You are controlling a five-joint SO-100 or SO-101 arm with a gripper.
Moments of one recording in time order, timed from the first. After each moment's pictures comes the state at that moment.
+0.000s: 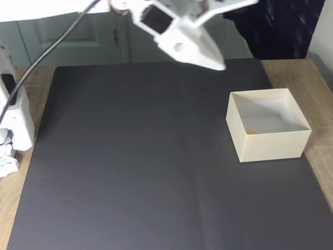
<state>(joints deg) 14.7 99.6 106.2 23.6 186.0</state>
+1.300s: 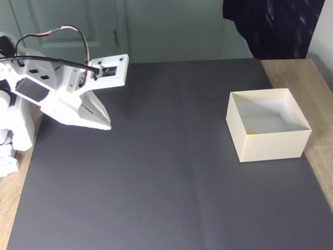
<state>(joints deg) 16.2 187.3 177.5 48.5 185.4</state>
